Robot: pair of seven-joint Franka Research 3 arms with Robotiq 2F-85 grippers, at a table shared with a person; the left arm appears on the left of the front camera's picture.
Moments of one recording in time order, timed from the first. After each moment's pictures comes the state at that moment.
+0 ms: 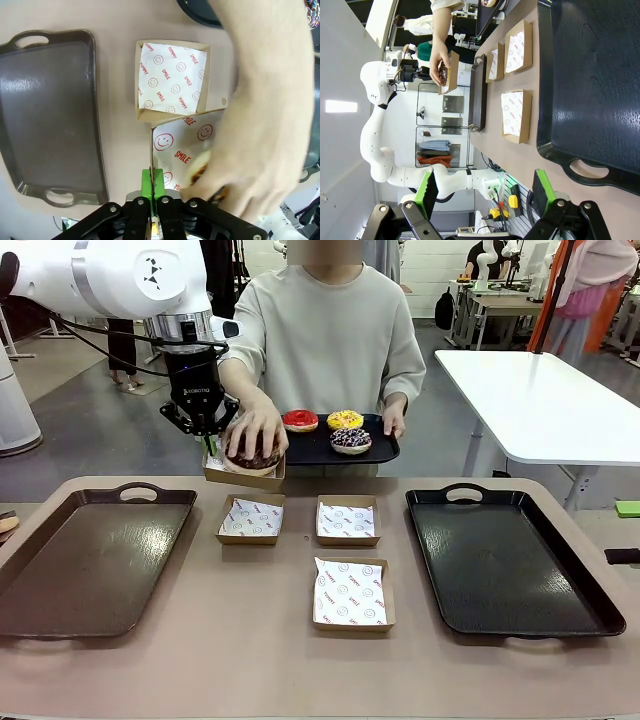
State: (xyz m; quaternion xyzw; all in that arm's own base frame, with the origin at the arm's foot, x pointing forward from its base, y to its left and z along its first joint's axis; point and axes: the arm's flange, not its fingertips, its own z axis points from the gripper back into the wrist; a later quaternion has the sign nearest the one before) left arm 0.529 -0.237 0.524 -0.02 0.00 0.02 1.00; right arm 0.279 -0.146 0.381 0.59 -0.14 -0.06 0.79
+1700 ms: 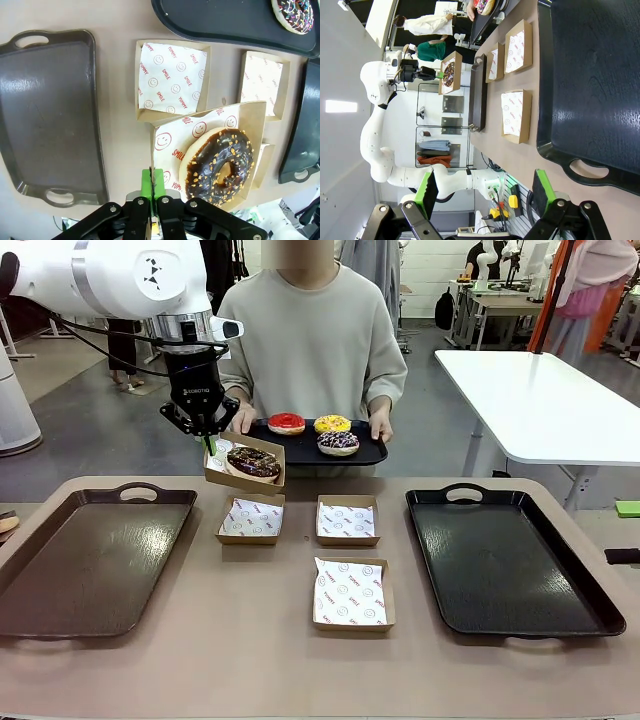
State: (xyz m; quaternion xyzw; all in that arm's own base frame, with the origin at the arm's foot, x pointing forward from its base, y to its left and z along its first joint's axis) left arm 0.529 -0.238 0.524 -0.02 0.00 0.02 1.00; right arm 0.279 -0.146 0.381 0.59 -0.14 -0.06 0.79
